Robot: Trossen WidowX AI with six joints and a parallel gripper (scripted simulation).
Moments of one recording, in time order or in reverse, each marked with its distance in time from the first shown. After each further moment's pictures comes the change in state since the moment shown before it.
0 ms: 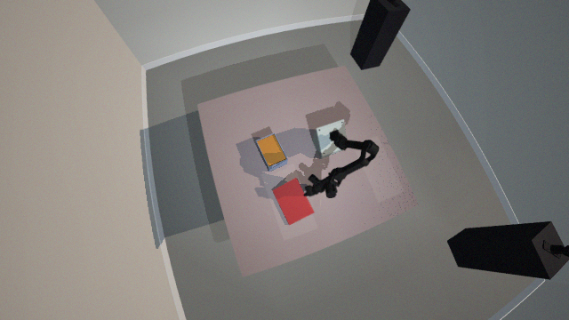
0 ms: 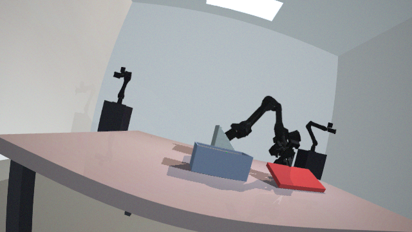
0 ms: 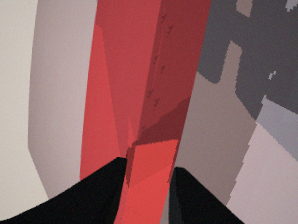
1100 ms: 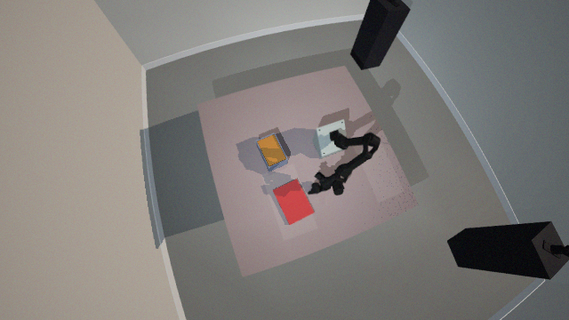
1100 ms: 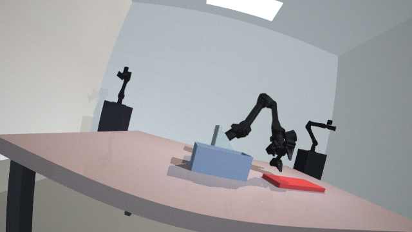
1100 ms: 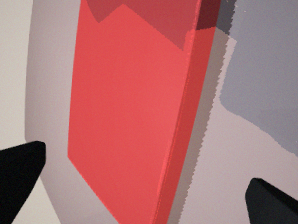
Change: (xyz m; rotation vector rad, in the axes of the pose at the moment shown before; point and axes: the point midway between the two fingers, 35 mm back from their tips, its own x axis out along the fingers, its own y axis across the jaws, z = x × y) arm -0.035 -0.027 -0.003 0.002 0.010 -0.006
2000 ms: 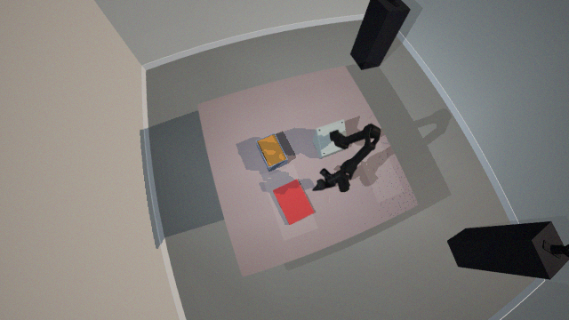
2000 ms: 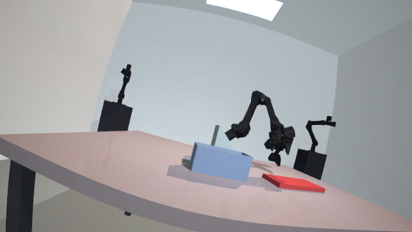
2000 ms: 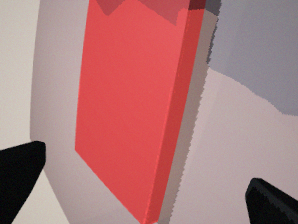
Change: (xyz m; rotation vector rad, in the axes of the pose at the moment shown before) arm -0.038 -0.002 0.003 0.006 -0.018 -0.001
